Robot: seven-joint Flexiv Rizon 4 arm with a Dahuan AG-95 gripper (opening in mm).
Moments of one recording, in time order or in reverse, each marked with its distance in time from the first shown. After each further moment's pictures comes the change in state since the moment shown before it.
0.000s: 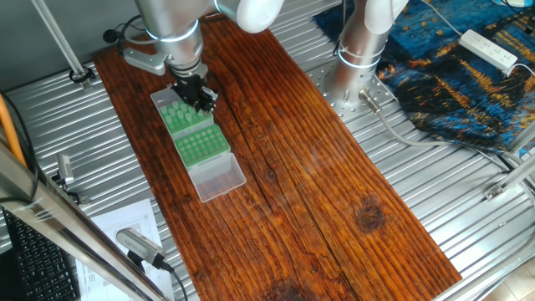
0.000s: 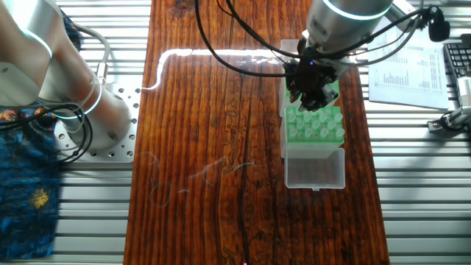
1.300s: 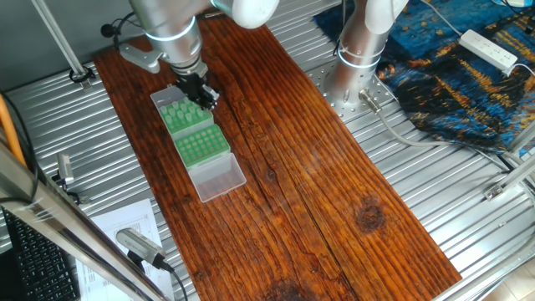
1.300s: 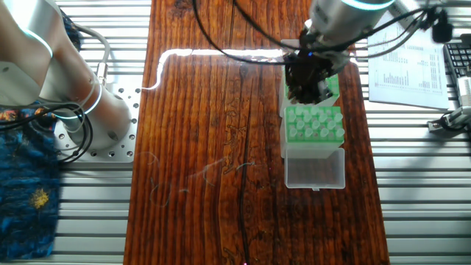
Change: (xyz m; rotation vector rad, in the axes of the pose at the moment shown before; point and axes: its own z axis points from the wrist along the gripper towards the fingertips) arm 0.011 0.012 -0.008 -0.026 0.022 0.174
